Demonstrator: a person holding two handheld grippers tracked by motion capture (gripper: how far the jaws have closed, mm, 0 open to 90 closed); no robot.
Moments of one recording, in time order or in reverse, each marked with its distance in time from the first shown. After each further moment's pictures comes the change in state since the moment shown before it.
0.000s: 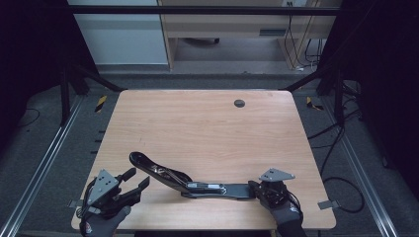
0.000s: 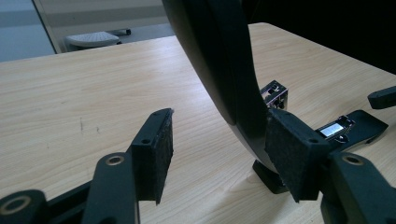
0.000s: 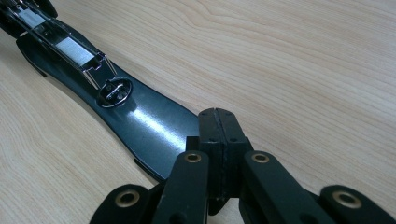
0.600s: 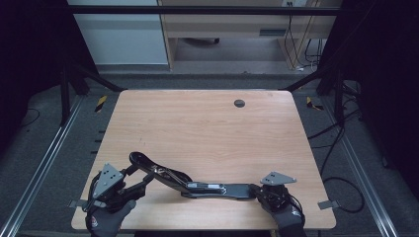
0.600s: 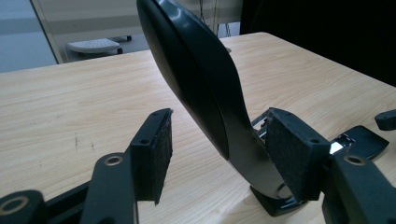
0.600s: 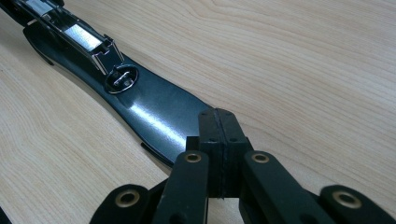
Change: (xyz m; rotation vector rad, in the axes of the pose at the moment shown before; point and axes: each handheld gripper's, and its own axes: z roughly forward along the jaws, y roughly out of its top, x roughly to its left) left arm -0.004 0.014 0.012 -0.024 0.010 -0.012; right arm 0.003 -0.007 -0.005 0.010 0.007 -0.006
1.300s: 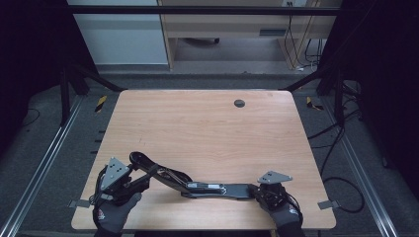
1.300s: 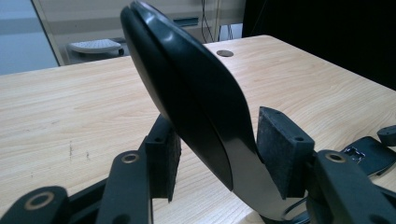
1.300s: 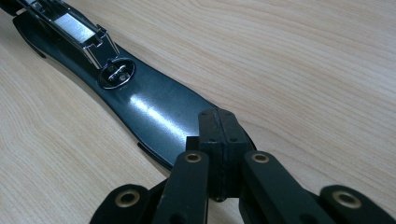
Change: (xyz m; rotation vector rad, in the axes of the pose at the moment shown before) left arm -0.001 0.005 0.015 -0.005 0.005 -0.009; right arm 0.000 0.000 0.009 0.034 0.006 0.000
